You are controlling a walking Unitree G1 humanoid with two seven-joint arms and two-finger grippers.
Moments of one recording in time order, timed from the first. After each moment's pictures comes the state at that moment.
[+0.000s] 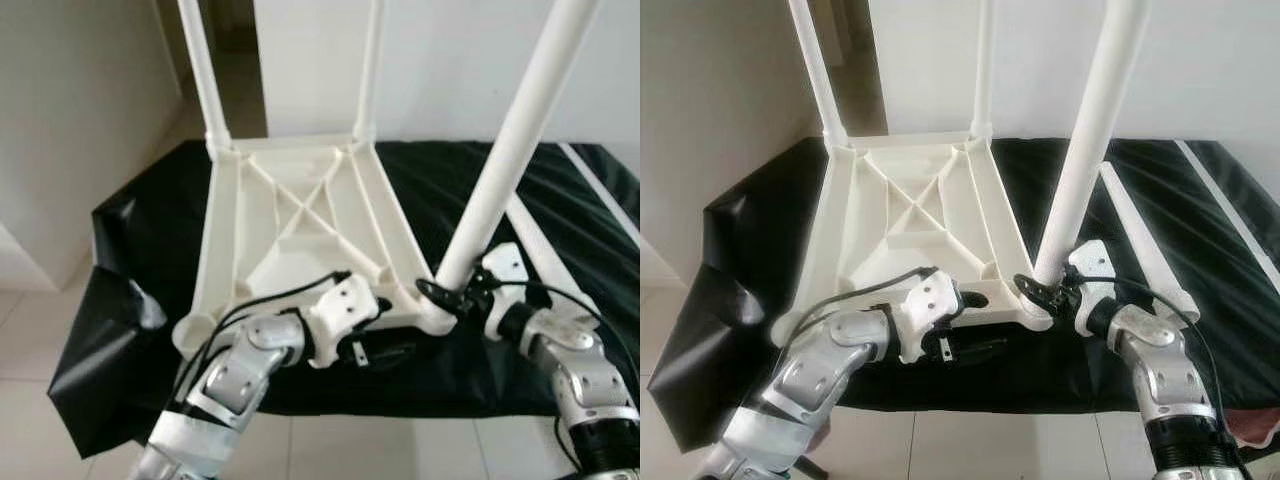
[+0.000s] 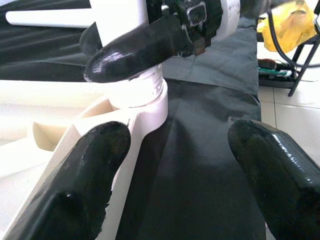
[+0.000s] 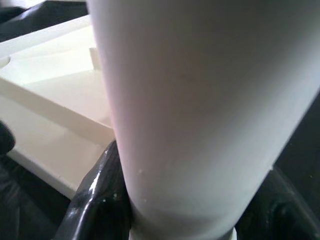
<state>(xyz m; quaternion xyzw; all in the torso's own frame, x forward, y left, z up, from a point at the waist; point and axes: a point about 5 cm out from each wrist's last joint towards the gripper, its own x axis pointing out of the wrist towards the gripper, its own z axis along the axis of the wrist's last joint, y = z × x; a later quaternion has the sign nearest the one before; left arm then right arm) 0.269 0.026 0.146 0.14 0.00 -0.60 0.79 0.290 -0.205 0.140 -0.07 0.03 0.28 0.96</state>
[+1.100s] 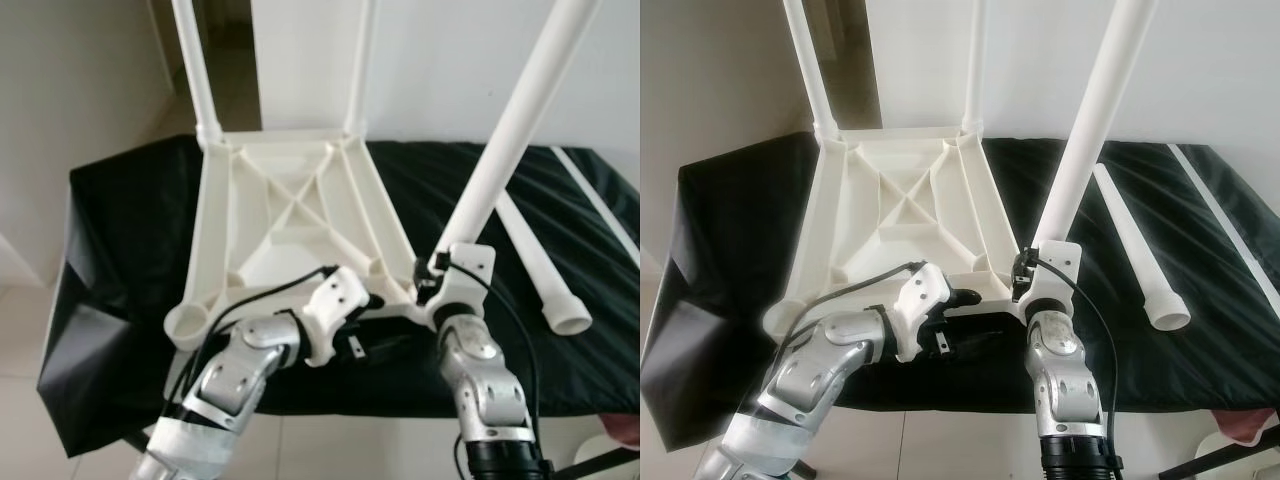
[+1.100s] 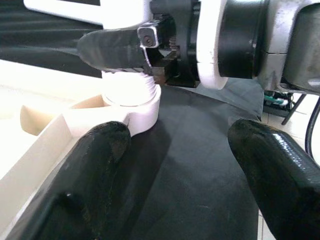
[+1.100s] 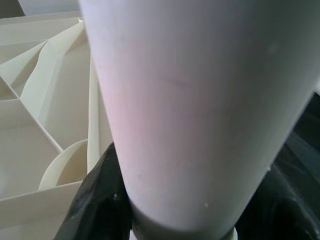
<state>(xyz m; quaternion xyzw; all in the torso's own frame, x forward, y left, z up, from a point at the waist) 0.268 0.034 0.147 0.08 0.04 -0.59 0.81 0.291 -0.142 0.142 0.05 0.03 -0.06 1.00</state>
